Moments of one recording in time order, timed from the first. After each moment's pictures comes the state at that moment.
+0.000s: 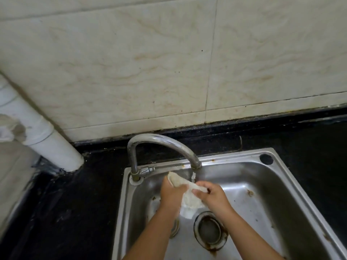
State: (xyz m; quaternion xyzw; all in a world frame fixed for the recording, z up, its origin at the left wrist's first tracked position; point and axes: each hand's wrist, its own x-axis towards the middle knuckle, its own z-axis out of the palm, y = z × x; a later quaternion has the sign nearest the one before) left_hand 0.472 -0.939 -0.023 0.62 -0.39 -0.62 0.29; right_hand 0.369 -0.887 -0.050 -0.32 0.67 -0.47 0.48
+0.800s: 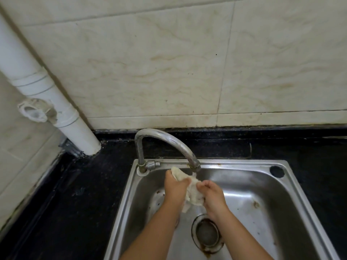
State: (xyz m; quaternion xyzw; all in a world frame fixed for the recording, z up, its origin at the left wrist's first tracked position) left_hand 0.450 -0.930 -0.014 0.65 -0.38 -0.54 0.38; right_hand 0.367 -0.897 -0.044 -0.14 0.61 -0.54 0.56
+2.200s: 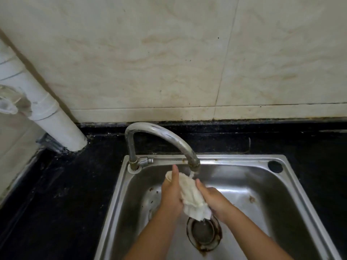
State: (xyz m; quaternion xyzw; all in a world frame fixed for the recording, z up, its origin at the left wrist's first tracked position) left_hand 0.446 -0.931 -0.028 0.62 -0.22 -0.65 0.38; right_hand 0.348 -0.898 -0.057 -0.27 0.67 -0.32 0.61
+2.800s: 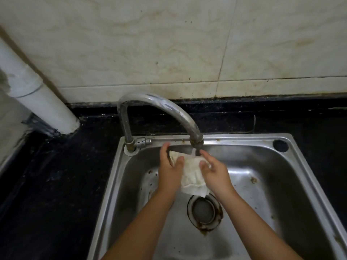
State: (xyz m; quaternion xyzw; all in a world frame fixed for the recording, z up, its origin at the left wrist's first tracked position) left_hand 0.461 -0.929 -0.057 0.57 -0.47 -0.54 0.40; right_hand 0.353 -0.893 -0.062 -0.37 0.69 -0.44 0.44
